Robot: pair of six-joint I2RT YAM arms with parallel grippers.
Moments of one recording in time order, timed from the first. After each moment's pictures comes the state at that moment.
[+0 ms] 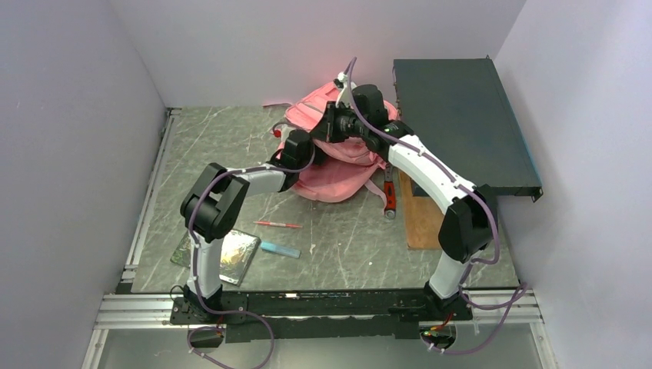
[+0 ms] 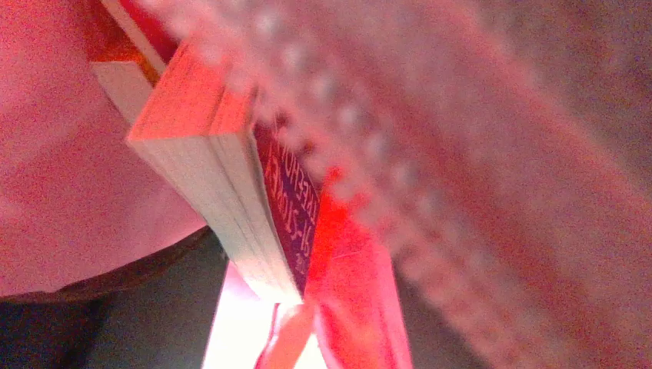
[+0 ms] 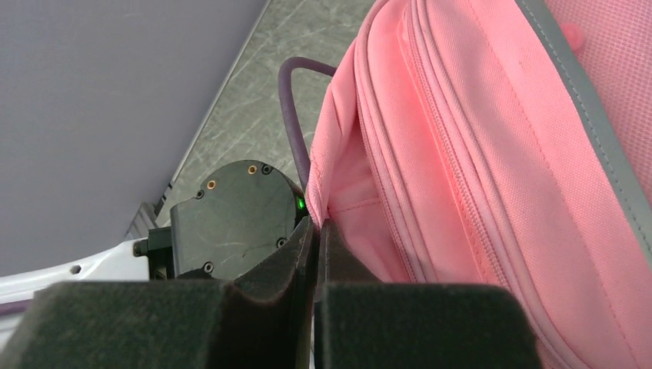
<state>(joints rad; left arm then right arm) -0.58 2.03 1.24 0.51 -0.08 -1.40 0.55 1.75 1.60 -0.27 -0.40 0.47</state>
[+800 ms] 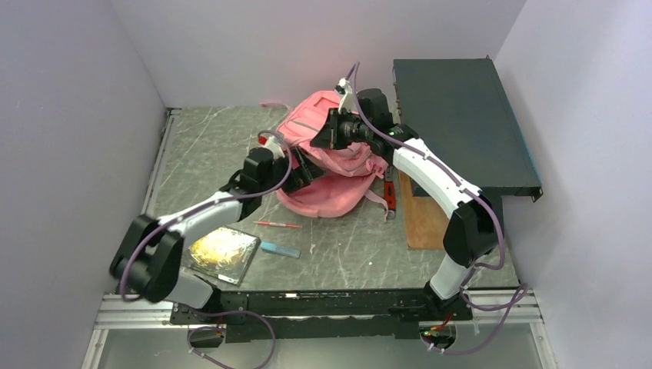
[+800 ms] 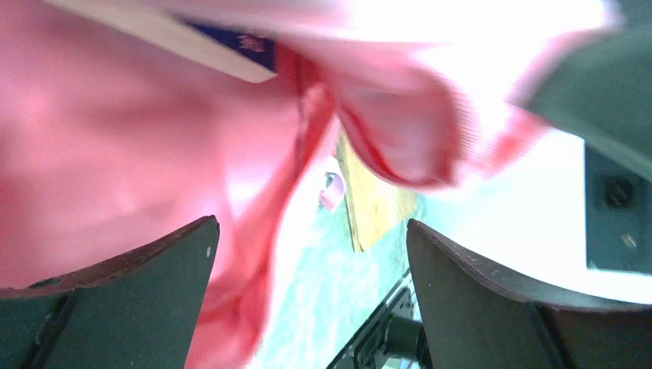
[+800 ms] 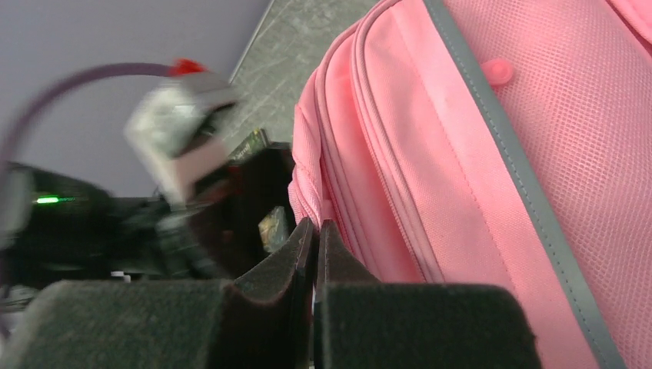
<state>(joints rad) -0.53 1.47 0.82 0.28 0.28 -0.97 0.52 1.70 1.54 -0.28 -0.51 0.48</state>
